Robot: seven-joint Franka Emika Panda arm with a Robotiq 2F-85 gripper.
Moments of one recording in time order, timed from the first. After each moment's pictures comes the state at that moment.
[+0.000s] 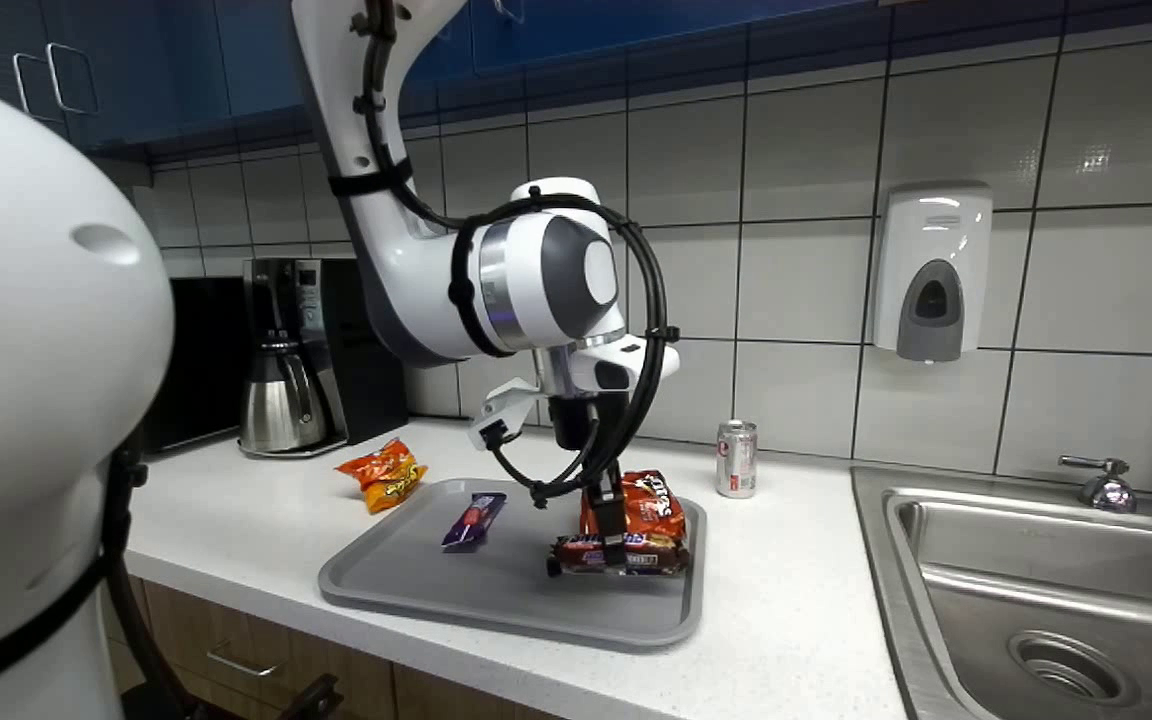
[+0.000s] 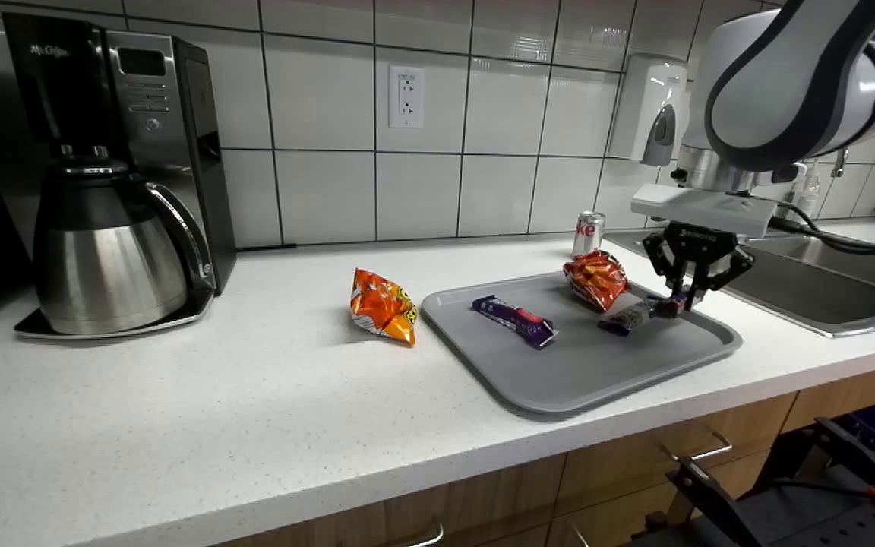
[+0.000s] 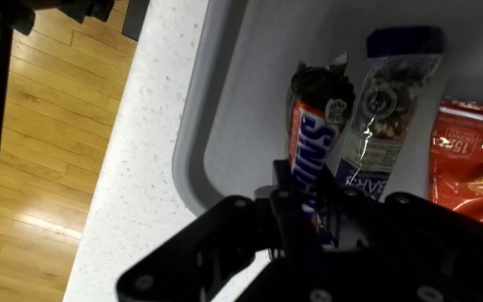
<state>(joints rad) 0.01 0.03 -0.27 -2.72 -0.39 2.82 1.16</state>
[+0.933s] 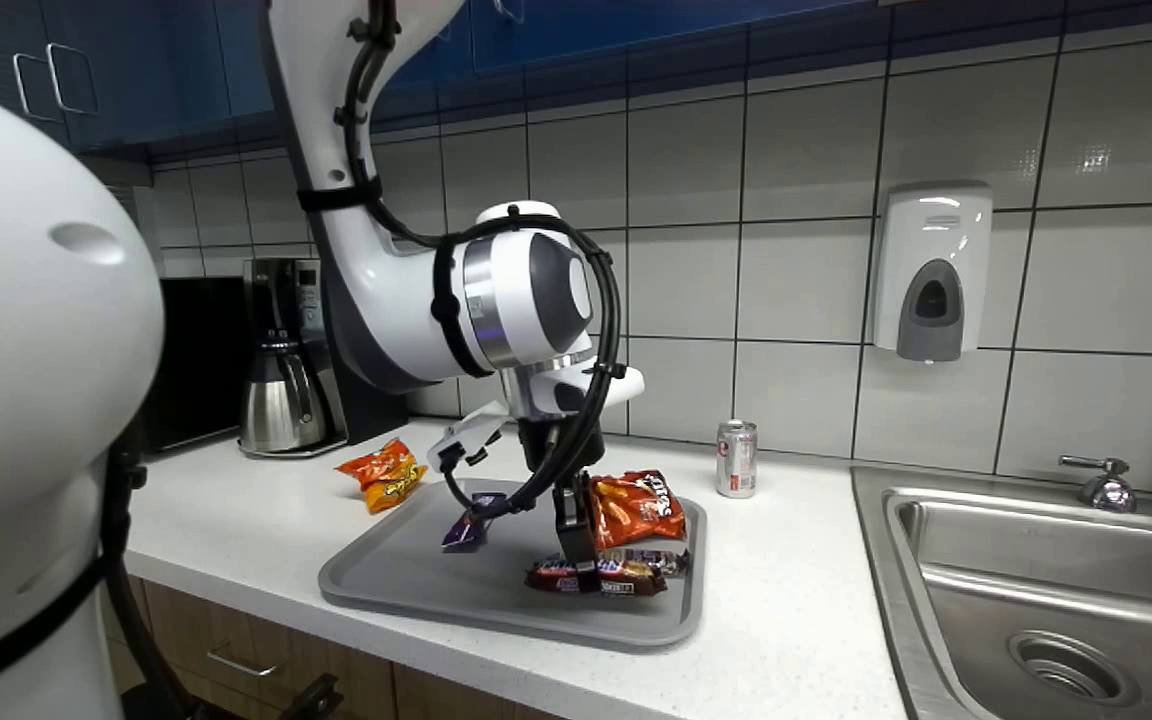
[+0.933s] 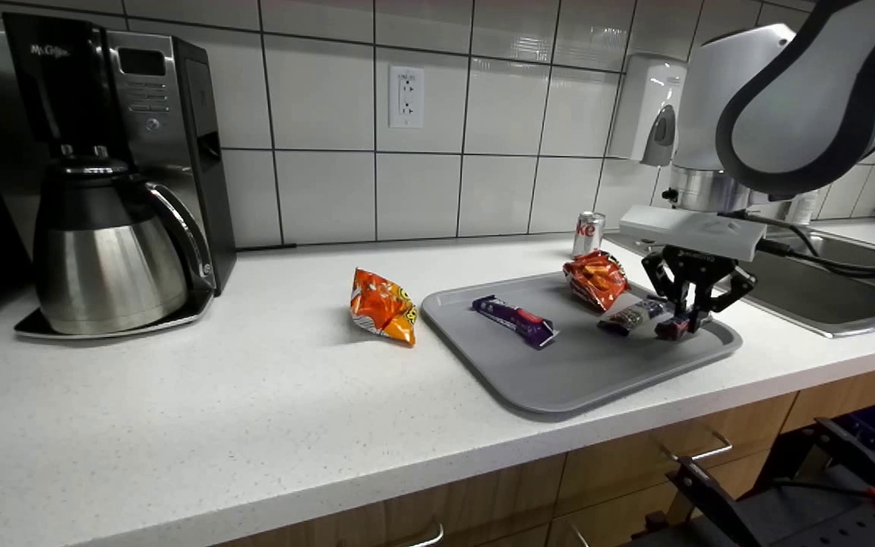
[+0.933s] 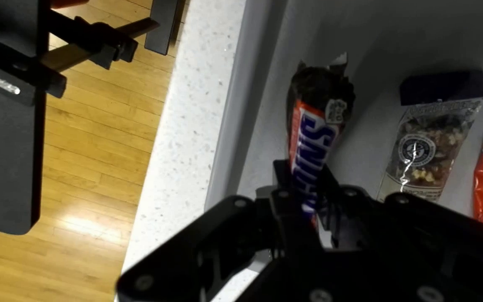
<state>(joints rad) -0.02 0.04 -0.21 -2.76 -0.55 2.81 1.42</state>
